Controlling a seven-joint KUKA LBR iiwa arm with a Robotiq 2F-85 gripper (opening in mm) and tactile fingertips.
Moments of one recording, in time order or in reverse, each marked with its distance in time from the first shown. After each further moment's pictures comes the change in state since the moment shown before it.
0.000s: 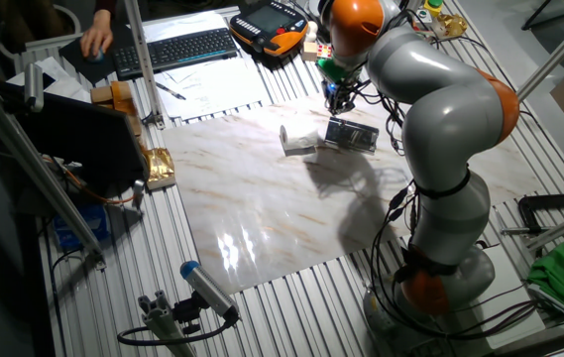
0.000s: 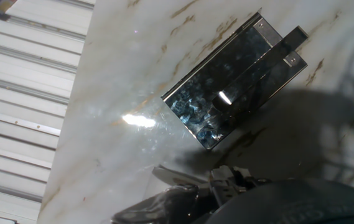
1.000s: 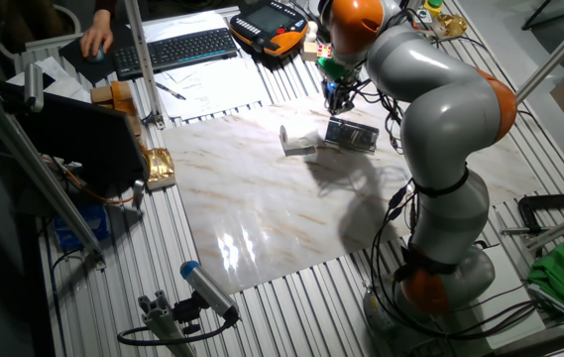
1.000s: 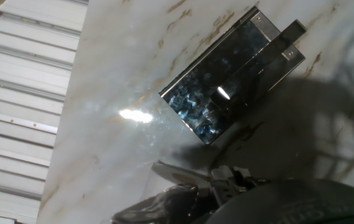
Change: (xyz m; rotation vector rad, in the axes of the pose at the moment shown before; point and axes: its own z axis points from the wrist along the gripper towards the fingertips) arm 0.003 -0.001 0.000 0.011 0.041 0.026
